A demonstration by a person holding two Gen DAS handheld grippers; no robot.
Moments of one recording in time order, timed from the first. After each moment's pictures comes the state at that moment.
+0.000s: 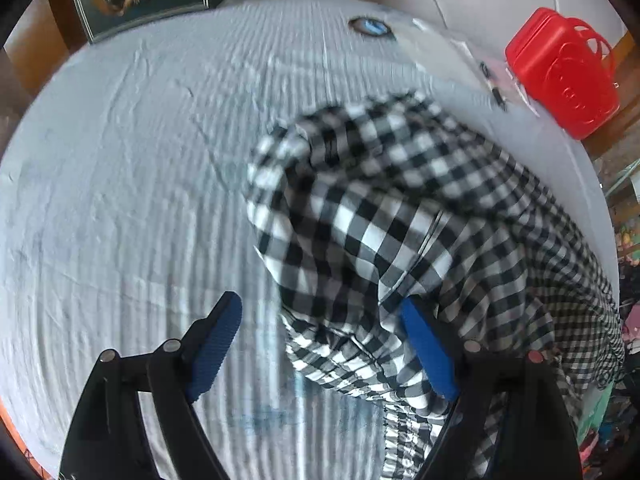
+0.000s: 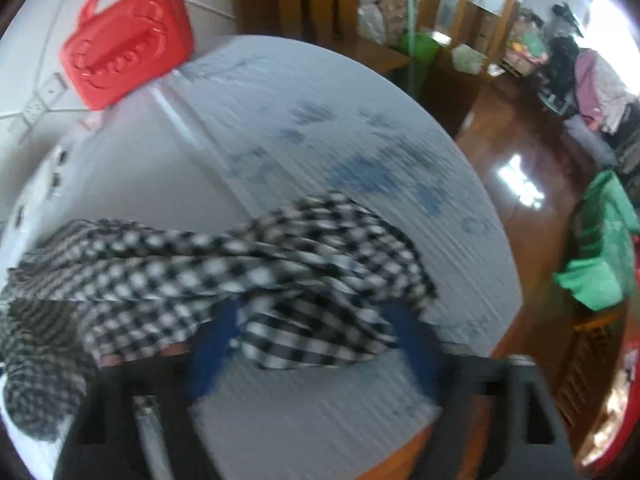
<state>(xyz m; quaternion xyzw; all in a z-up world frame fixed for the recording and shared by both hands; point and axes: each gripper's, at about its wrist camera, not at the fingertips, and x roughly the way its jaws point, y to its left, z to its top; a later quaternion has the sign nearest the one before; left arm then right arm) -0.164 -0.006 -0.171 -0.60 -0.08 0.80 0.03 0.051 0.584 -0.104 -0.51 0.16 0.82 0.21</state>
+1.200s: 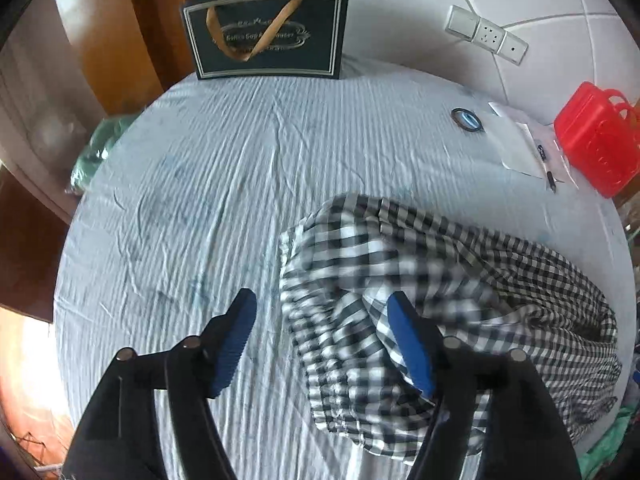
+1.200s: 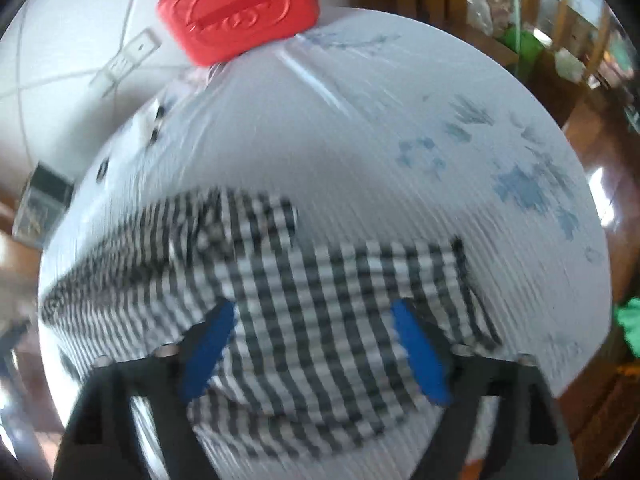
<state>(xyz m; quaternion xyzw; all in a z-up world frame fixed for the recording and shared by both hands) -0.157 -0.158 -0.088 -0.54 -0.07 0.84 -0.05 -0.032 0.509 -0.102 -0.55 0.20 0.81 0.06</state>
